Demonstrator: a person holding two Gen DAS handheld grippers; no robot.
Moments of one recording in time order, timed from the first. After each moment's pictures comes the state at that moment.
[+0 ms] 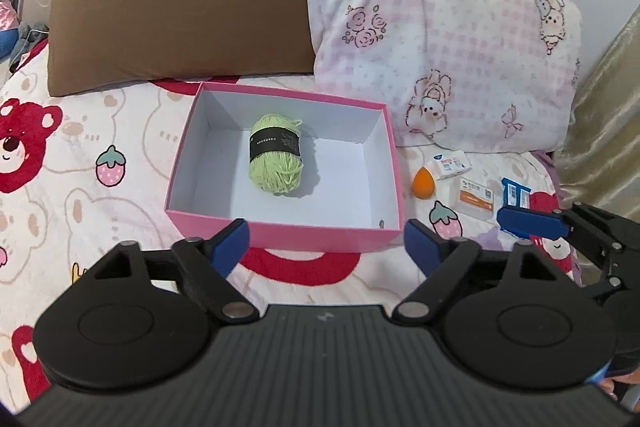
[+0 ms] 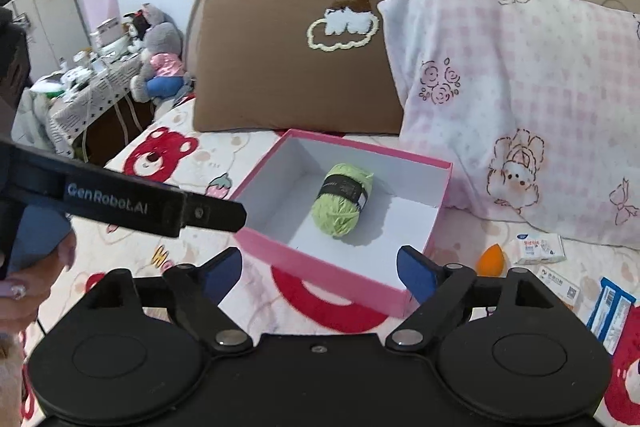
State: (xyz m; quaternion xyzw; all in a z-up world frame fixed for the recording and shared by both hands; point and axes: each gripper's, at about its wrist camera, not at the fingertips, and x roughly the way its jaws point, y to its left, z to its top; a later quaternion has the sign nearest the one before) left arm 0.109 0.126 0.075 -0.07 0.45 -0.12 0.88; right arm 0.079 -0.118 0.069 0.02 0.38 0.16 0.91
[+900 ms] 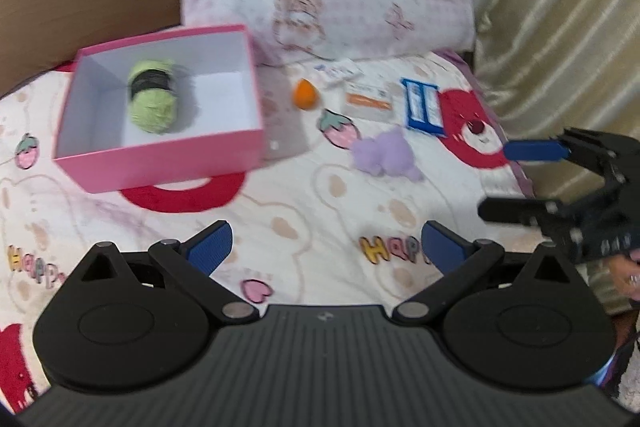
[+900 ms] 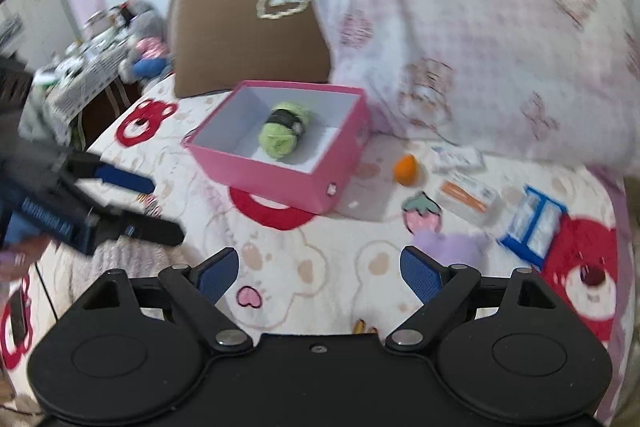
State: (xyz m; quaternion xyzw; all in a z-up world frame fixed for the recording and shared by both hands) left arm 0.016 0.010 0.054 0.00 0.48 -0.25 0.84; right arm -0.035 -0.252 0.055 0.05 0.41 0.13 0.90
